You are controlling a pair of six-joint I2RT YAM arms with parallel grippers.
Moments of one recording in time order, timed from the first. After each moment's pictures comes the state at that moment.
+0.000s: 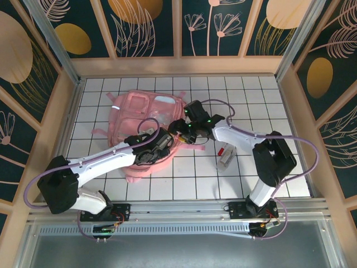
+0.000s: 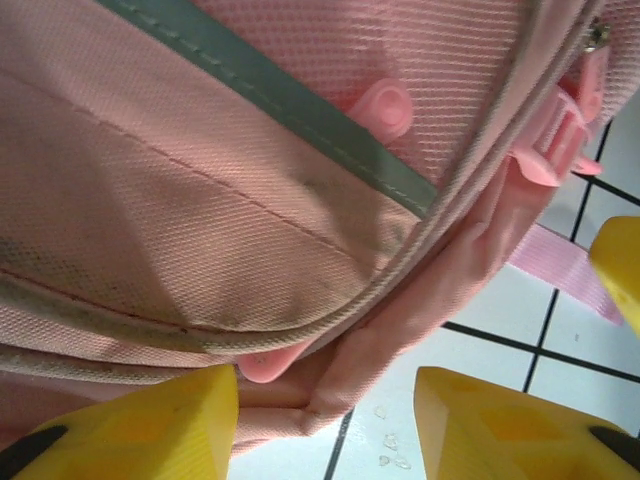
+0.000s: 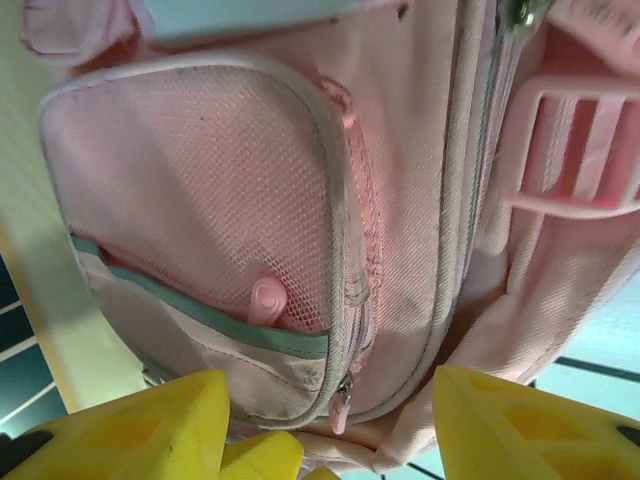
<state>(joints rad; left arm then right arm) -0.89 1.42 0.92 -0.65 -0.24 -1.26 0.76 1.73 1.18 -0.34 -0.38 1.10</state>
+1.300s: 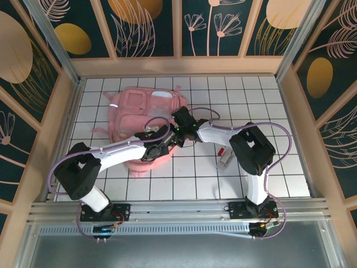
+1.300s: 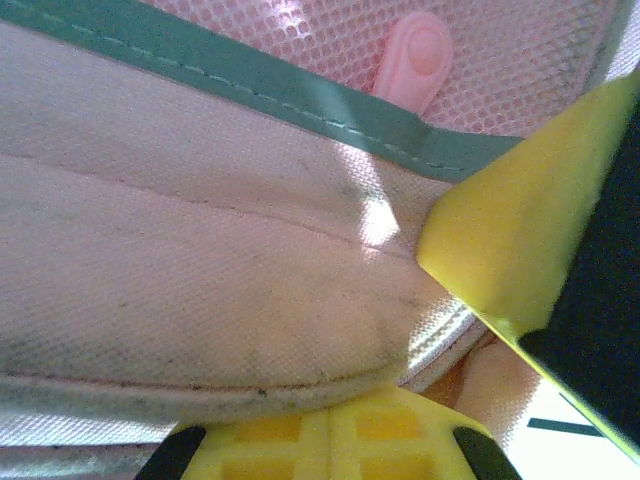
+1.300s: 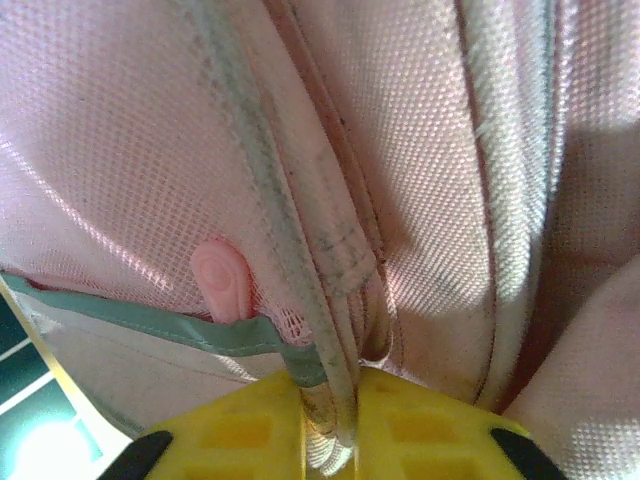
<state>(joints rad) -0.82 1.60 0.96 -0.58 -0.31 -1.00 0.78 1.92 1.22 -0.17 -0.43 1.23</state>
